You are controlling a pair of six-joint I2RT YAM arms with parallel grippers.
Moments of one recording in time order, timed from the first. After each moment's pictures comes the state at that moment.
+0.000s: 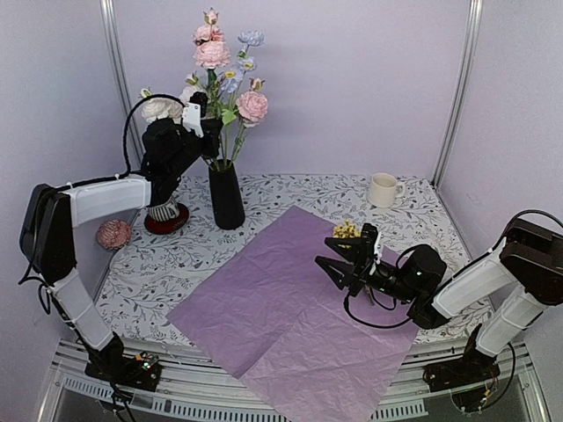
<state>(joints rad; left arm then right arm) -0.41 1.70 1.25 0.62 0.00 0.07 0.91 1.58 0.37 1.43 -0.22 -0.01</state>
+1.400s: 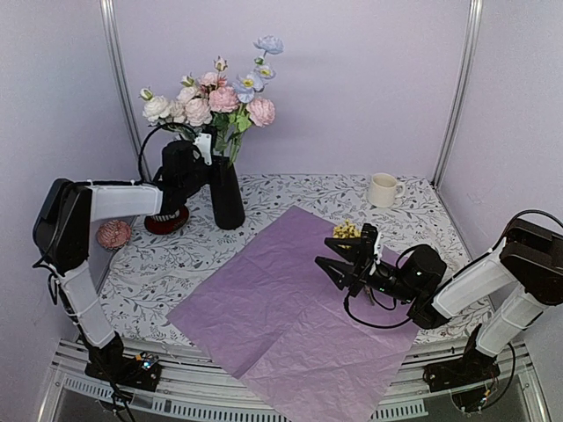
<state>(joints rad) -0.40 1.82 1.22 0.44 -0.01 -0.04 0.91 1.58 0.37 1.43 -0.23 -0.01</state>
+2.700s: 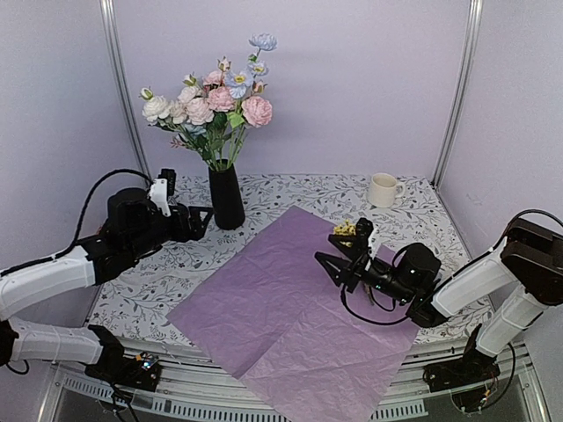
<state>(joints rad) -0.55 1.09 0.64 0.15 -0.11 -0.29 0.91 1.58 0.38 1.34 -0.10 0.02</state>
